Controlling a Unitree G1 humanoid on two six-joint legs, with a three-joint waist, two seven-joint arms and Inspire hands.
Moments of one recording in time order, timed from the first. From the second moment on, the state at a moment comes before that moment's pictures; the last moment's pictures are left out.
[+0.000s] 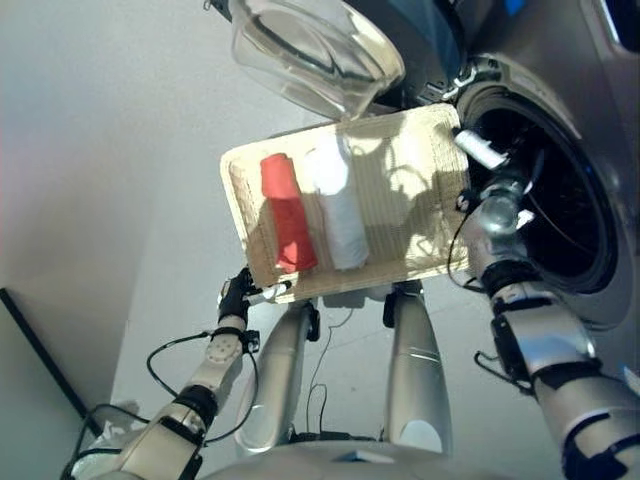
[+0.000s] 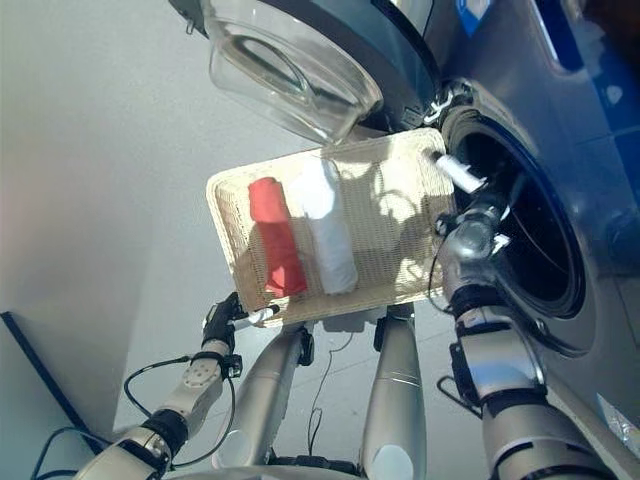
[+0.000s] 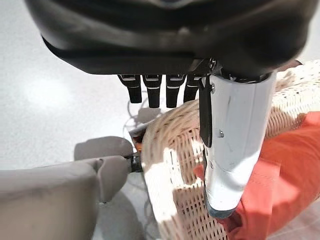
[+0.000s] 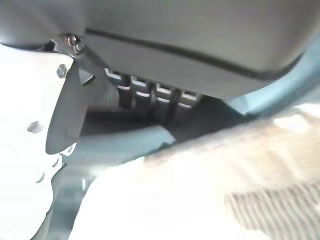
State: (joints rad) left arm -0.24 0.20 -0.40 0.96 -0.40 -0.31 0.24; right arm -0.79 -0.43 0.16 1.07 0.56 -0.33 -0.45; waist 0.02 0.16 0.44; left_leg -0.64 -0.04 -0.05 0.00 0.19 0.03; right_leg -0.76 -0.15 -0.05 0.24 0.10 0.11
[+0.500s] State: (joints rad) left arm -0.24 0.20 -0.37 1.05 -0.36 -0.29 0.24; right arm -0.62 -0.37 0.24 1.06 0.51 -0.30 -0.38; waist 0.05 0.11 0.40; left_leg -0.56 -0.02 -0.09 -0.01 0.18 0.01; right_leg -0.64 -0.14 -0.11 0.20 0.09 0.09
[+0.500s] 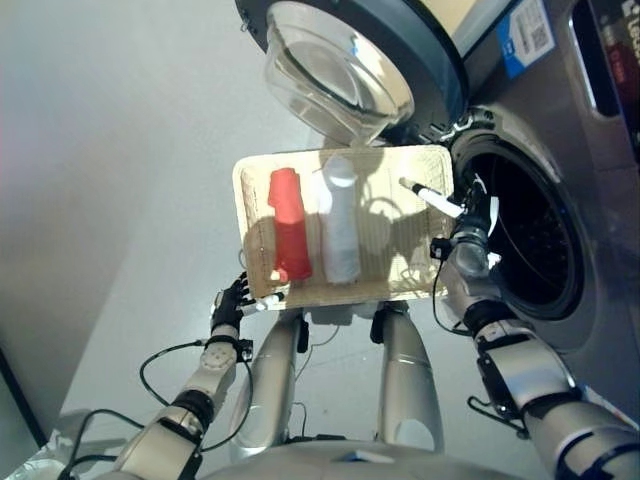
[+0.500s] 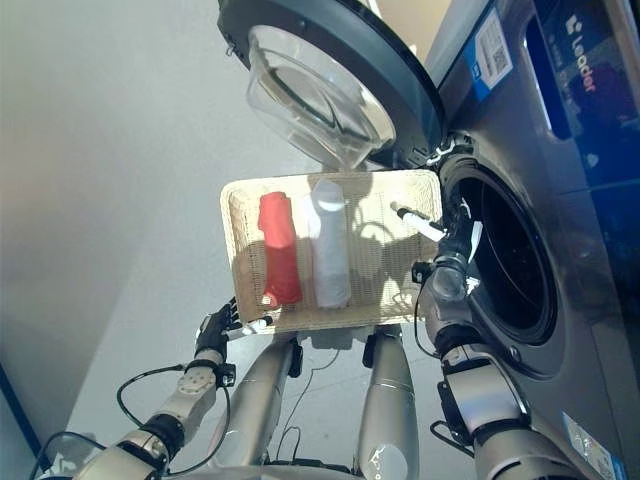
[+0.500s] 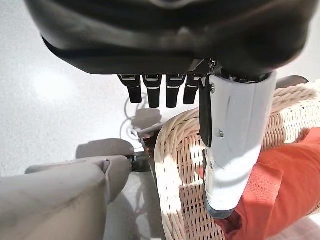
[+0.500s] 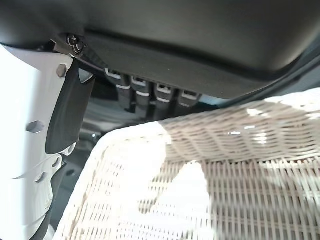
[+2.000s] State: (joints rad) left arm -0.22 0.22 -0.37 1.16 -0.33 -0.27 0.27; right arm -0.61 -0.22 0.40 1.31 0.27 -0.23 -0.36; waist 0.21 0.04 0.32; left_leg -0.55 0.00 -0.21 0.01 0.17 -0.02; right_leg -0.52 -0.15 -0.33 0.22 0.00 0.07
